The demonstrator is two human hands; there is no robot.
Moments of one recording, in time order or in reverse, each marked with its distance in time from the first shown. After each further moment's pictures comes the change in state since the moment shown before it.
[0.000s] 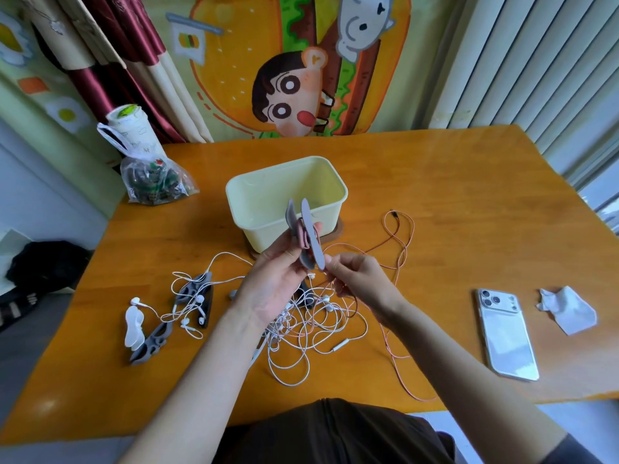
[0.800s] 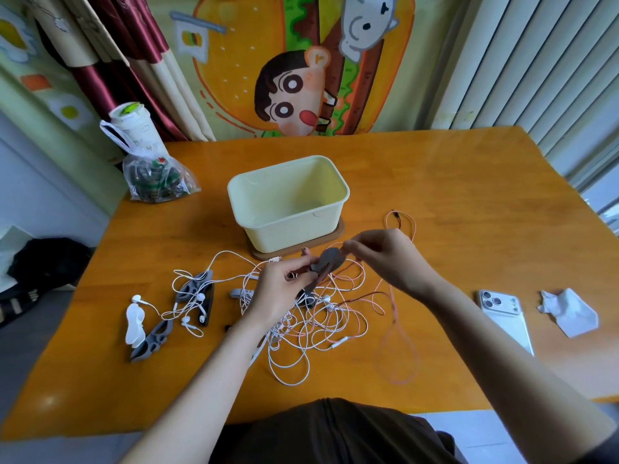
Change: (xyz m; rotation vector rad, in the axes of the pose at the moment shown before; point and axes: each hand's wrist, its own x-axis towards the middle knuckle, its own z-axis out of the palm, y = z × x) left_hand 0.004 -0.026 -0.031 0.905 0.085 0.221; right_hand 0.004 -0.026 -0.039 -0.596 0.082 -0.232
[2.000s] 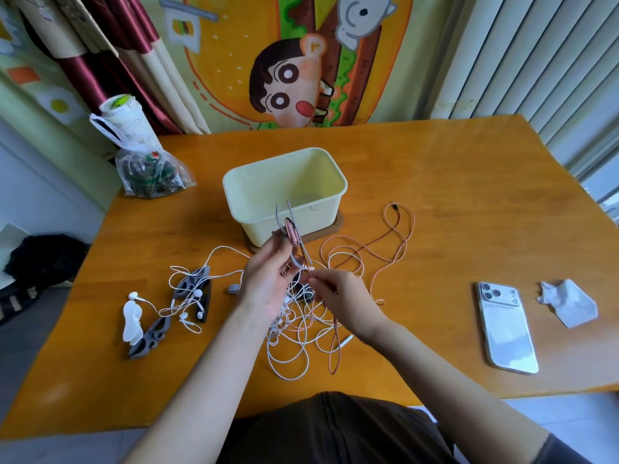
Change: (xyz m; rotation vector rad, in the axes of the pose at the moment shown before) left_hand 0.011 0.003 0.003 -0.805 0.235 -0.318; right_hand -0.022 0.008 0.081 0.111 -0.047 0.025
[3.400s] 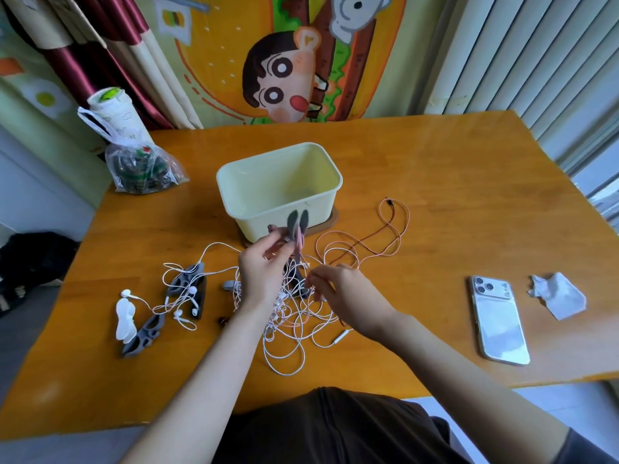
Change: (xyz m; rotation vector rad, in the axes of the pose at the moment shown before) left_hand 0.006 -0.011 -0.006 0.562 0.107 0.384; right_hand -0.006 -0.007 -0.016 -0.288 -0.078 -0.118
